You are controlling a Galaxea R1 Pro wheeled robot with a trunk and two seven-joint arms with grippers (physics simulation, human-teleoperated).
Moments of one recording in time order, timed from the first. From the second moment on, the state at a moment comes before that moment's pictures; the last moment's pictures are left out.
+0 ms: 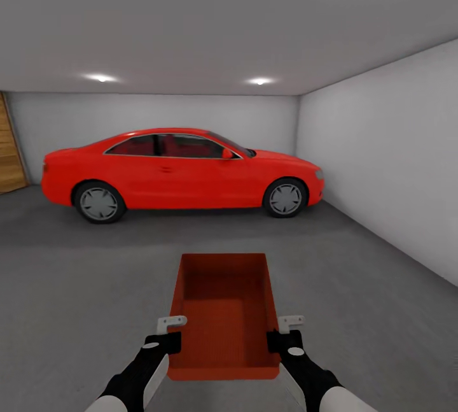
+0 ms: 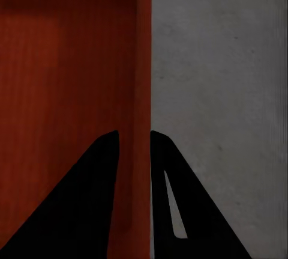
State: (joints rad) left arm -0.51 -0.10 -0.03 -0.49 0.09 0.18 0.21; right arm -0.58 0.12 0.21 -0.29 -0.10 -0.03 -0.22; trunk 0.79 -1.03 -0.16
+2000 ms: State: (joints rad) left arm -0.51 -0.10 -0.03 -0.49 0.09 0.18 0.21; right arm -0.58 0.12 0.21 -0.29 -0.10 -0.03 -0.22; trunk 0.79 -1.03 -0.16
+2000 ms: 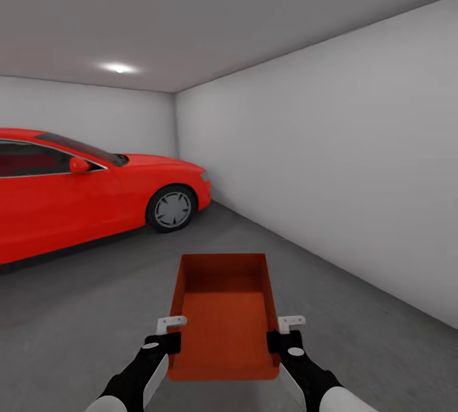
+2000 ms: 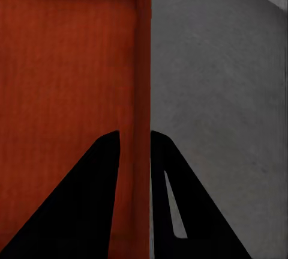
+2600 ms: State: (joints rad) left arm -0.51 -0.10 -0.03 -0.49 0.08 0.18 0.21; right arm -0.58 0.12 0.21 -0.29 -0.10 -0.03 -0.22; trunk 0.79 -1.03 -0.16
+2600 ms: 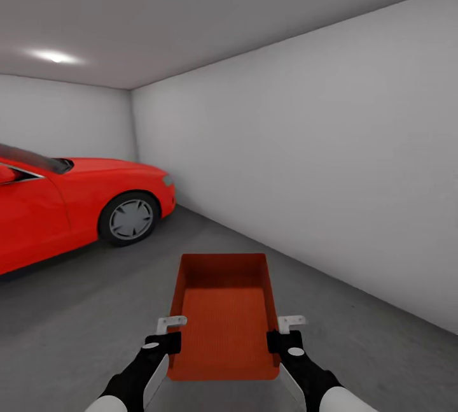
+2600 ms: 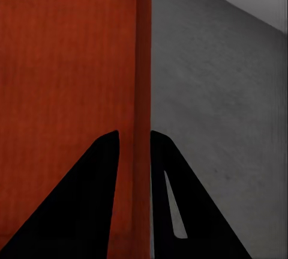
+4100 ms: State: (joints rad) left arm -0.51 -0.10 -0.03 -0.49 0.08 0.18 0.21; right arm -0.58 0.12 0.21 -0.29 -0.10 -0.04 -0.22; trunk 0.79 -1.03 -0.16
